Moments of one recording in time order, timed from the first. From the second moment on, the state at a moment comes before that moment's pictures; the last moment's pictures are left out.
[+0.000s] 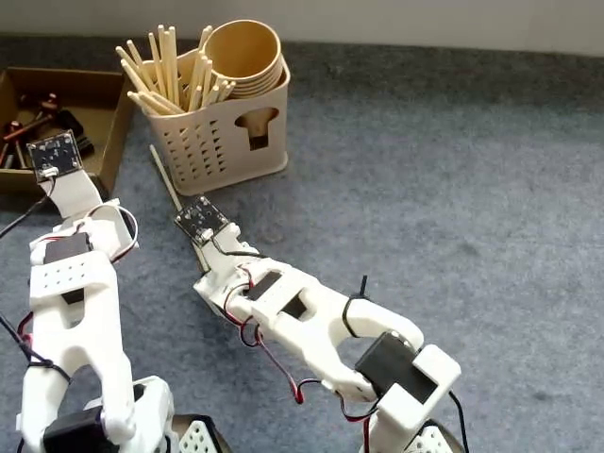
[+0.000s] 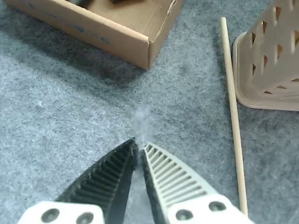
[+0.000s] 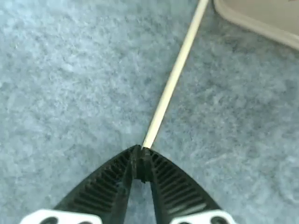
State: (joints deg) left arm -25.2 -27.0 50.7 38.1 9.7; right arm -53.6 8.4 38.3 12.4 1.5
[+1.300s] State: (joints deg) left arm -25.2 -27.0 50.7 38.1 9.7; right arm -49.9 11.0 22.5 32.4 -1.5
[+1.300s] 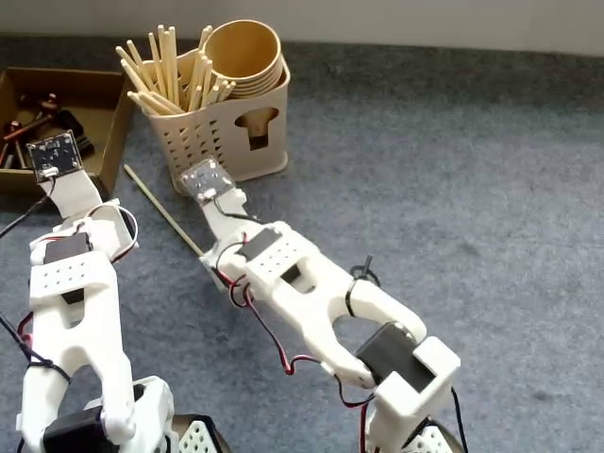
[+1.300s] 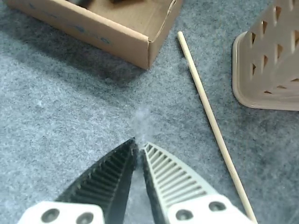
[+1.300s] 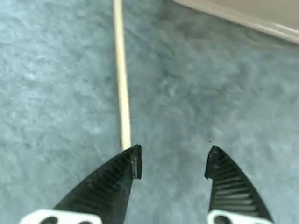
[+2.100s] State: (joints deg) left arm -25.2 -27.0 50.7 38.1 9.7; right arm -51.5 19.2 22.0 23.2 -1.5
